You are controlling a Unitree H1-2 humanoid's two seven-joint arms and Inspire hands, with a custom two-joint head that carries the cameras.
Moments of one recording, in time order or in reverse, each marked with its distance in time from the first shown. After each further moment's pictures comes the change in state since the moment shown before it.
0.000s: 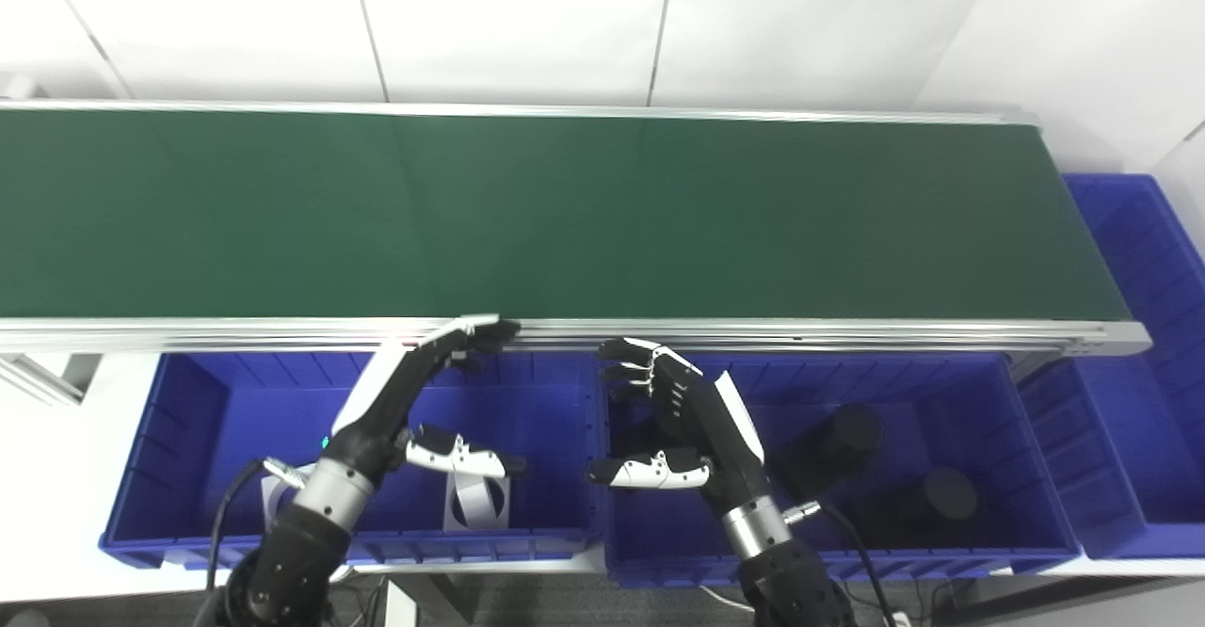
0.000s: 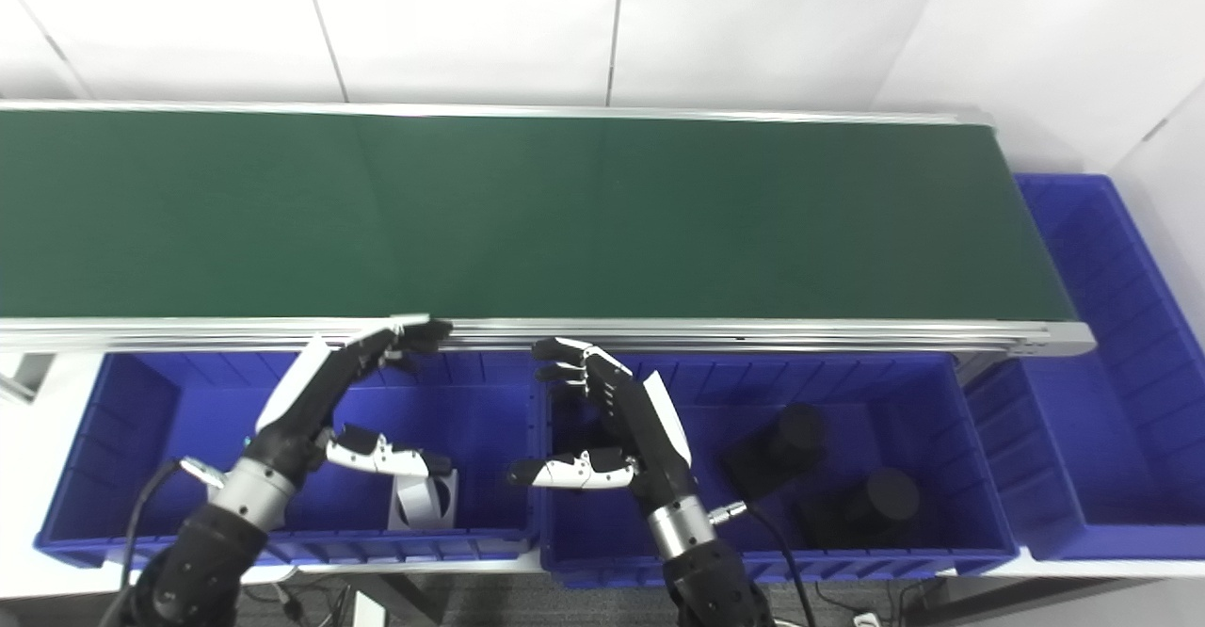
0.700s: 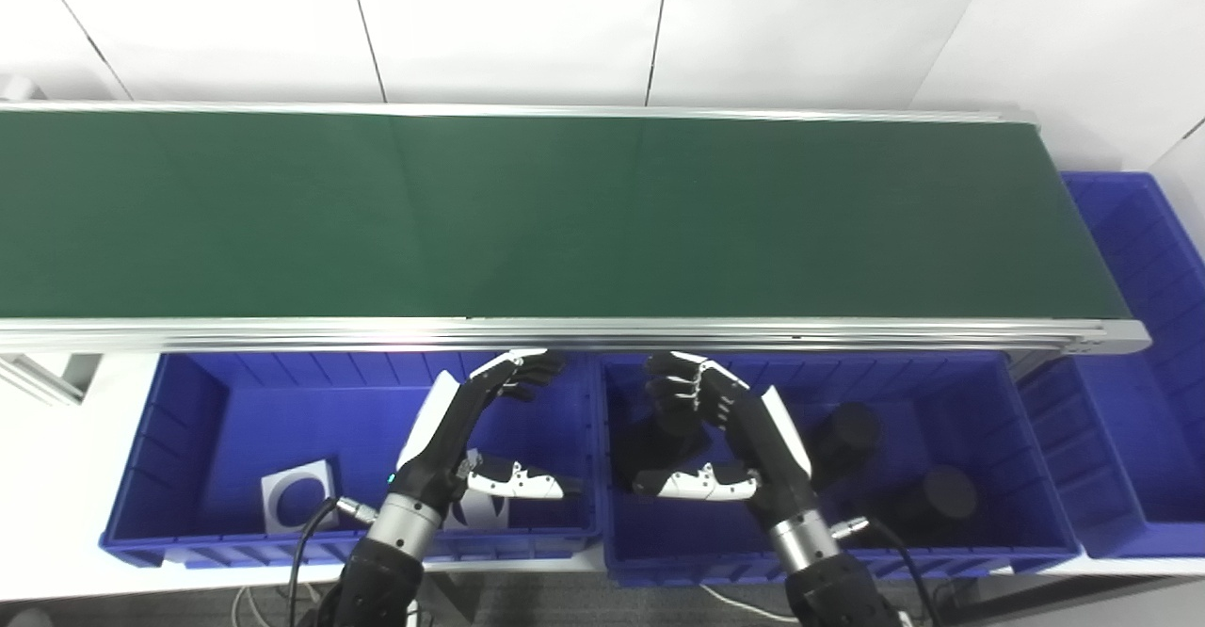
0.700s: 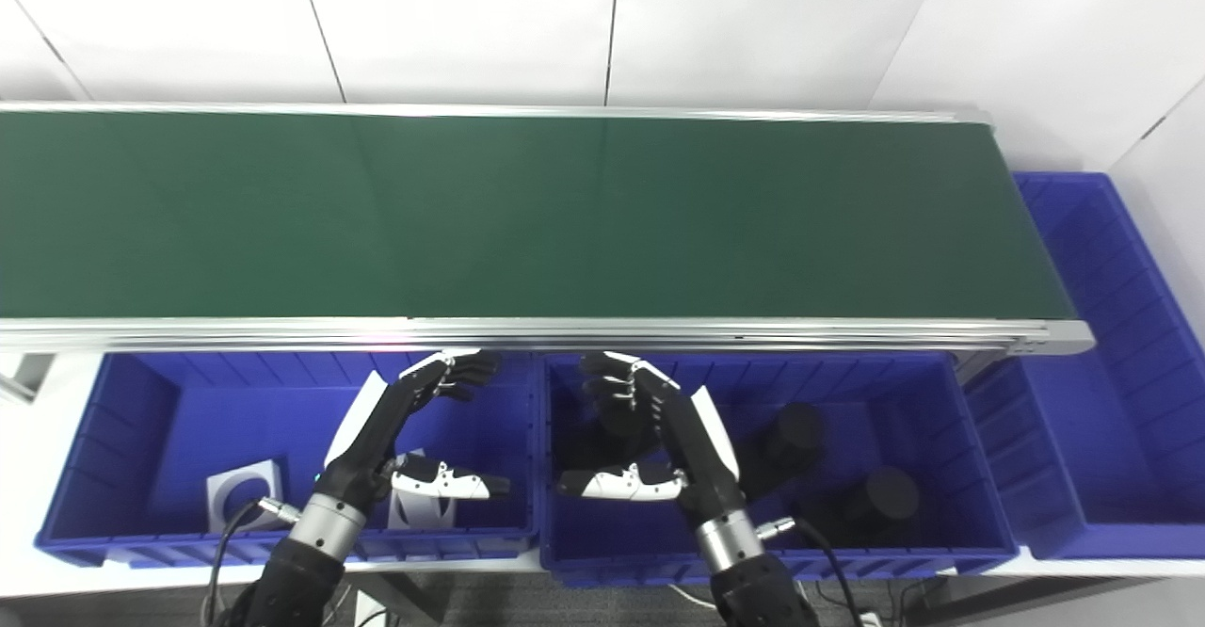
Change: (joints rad) left arm 0.006 -0.120 -0.093 0.149 0.052 -0.111 0.151; right arm 0.018 -0.101 -0.002 -0.002 0.078 0.000 -0.020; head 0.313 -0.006
